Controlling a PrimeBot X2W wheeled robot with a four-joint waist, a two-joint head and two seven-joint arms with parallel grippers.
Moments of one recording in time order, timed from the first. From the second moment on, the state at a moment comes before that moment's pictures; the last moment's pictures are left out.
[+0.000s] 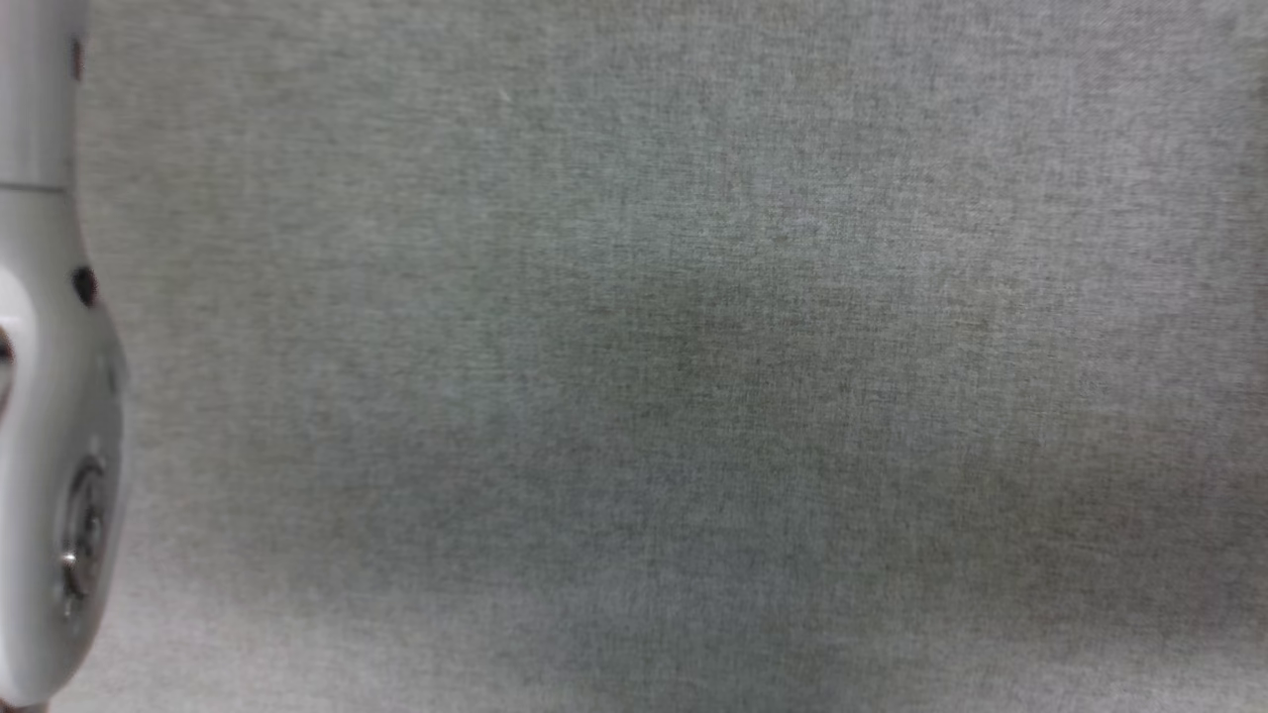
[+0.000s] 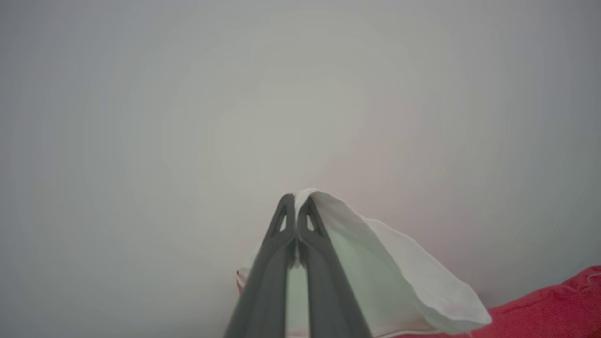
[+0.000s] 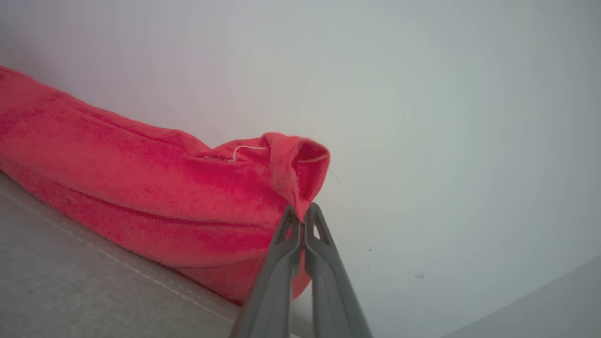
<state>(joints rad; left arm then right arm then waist) -1.79 0.20 -0.21 0.96 -0.40 -0.07 -0.26 -1.69 -0.20 -0.06 1.04 -0.43 0.13 -0.26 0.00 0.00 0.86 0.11</state>
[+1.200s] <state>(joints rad) -0.74 0.36 -0.50 0.75 -0.66 -0.11 -0.03 -0.79 -0.54 0.71 0.80 0.58 0.13 -0.06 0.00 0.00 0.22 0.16</state>
